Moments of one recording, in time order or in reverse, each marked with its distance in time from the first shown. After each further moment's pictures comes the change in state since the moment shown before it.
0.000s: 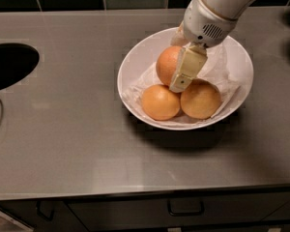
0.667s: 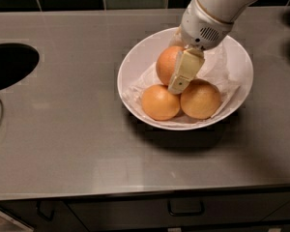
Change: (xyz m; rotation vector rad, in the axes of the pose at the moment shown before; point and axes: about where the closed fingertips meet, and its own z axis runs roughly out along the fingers) arm 0.001 -0.002 0.010 -0.021 -0.008 0.004
